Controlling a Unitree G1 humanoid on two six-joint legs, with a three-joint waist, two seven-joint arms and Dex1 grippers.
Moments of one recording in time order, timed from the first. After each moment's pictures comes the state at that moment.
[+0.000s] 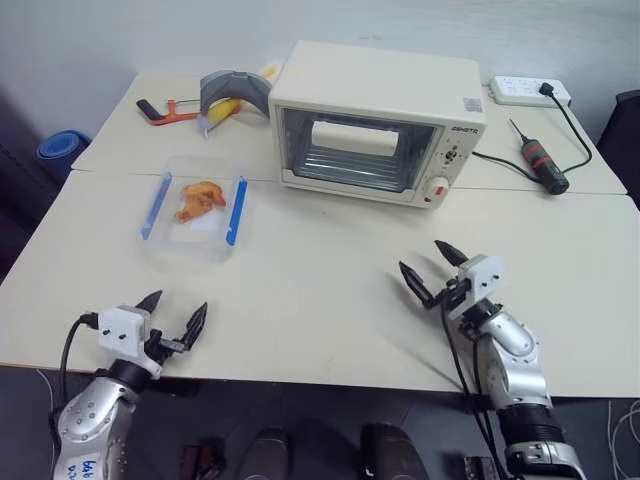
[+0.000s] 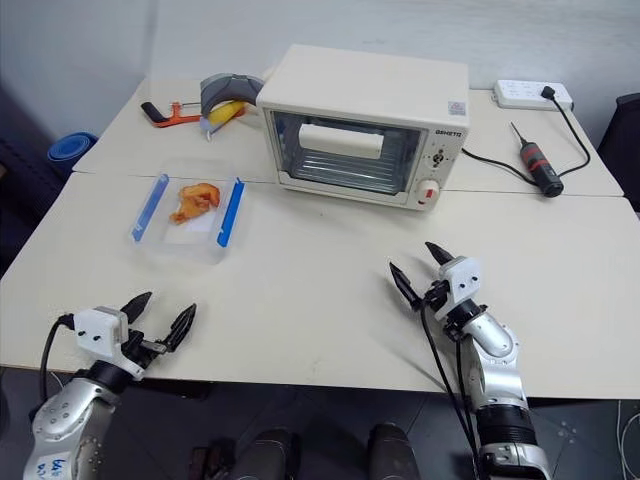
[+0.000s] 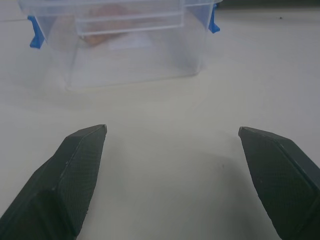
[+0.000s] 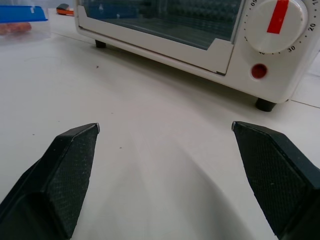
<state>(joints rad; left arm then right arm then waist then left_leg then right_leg) 0.29 0.32 0.34 -0.29 -0.31 0.08 -0.43 -0.25 -0.29 -0.13 0.32 0.24 -0.33 0.64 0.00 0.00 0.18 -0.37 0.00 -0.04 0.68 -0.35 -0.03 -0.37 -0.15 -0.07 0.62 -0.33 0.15</state>
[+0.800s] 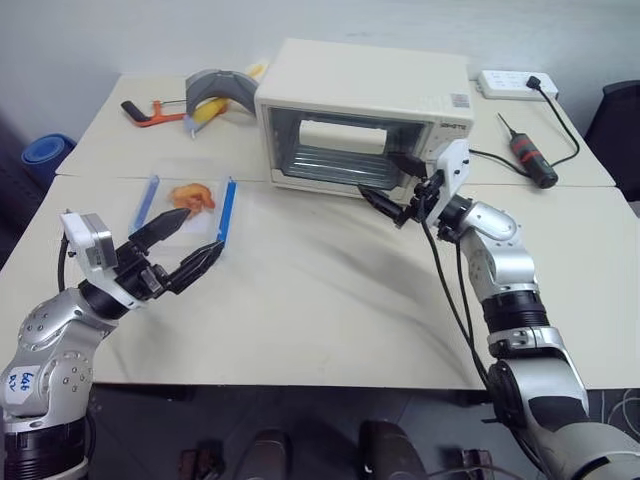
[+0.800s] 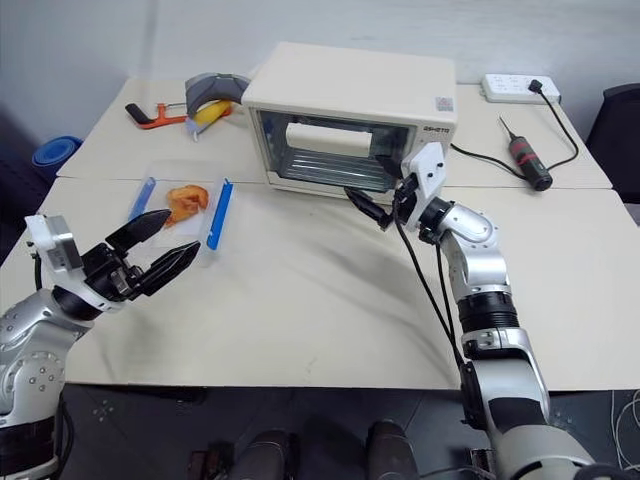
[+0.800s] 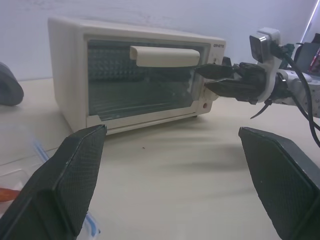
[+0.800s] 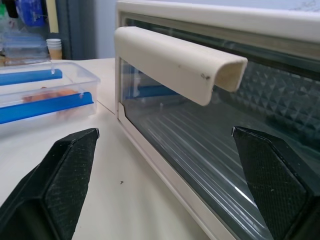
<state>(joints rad) -0.11 0.61 0.40 -0.26 -0.77 0.33 -0.77 -0.84 -0.33 -0.04 0.52 0.29 -0.02 0.84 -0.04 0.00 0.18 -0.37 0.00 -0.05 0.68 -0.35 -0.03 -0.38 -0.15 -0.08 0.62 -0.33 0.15</state>
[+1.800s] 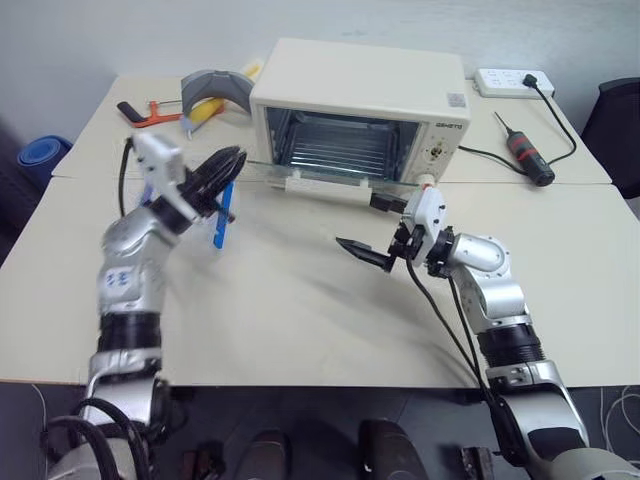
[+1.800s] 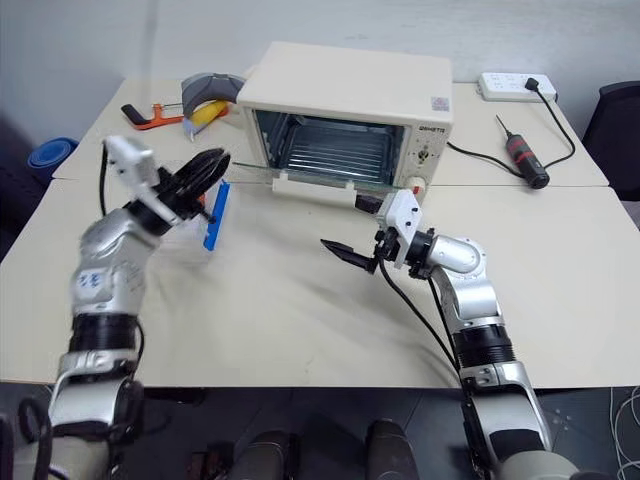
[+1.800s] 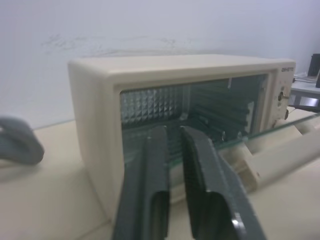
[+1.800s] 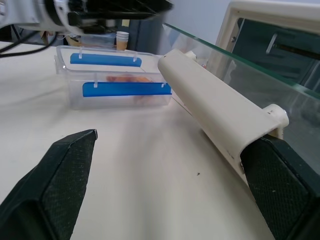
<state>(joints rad) -0.80 0.41 0.19 0.45 -0.39 -0.01 -0.67 -0.66 -0.34 0.04 0.29 0.27 -0.09 1.01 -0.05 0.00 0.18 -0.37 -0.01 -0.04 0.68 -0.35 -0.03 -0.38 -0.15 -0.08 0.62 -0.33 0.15</state>
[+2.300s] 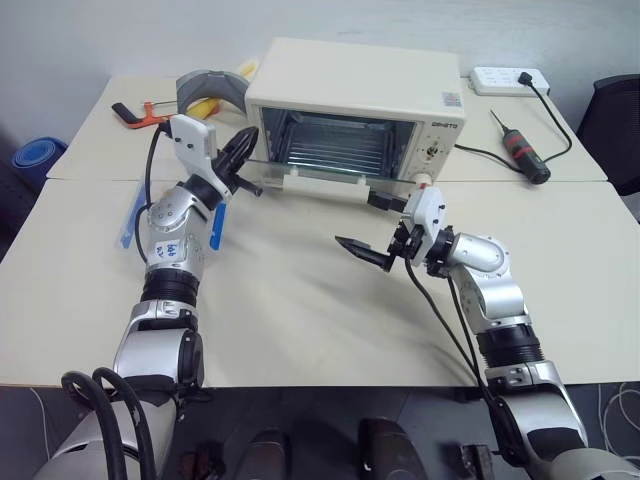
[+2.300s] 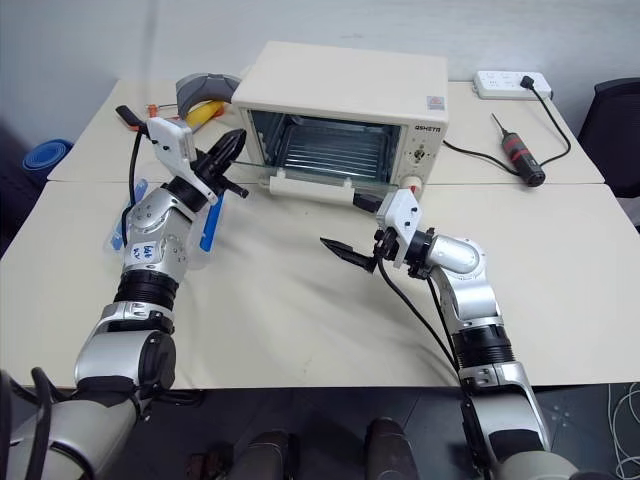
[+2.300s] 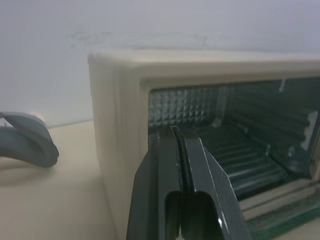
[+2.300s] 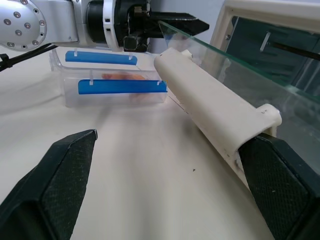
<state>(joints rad) -0.98 0.34 0.20 0.85 -0.27 -0.19 -0.62 -0.63 -0.35 0.04 0.28 0.26 -0.09 0.99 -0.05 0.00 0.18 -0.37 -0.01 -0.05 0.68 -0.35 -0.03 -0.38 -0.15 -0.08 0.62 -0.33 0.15</state>
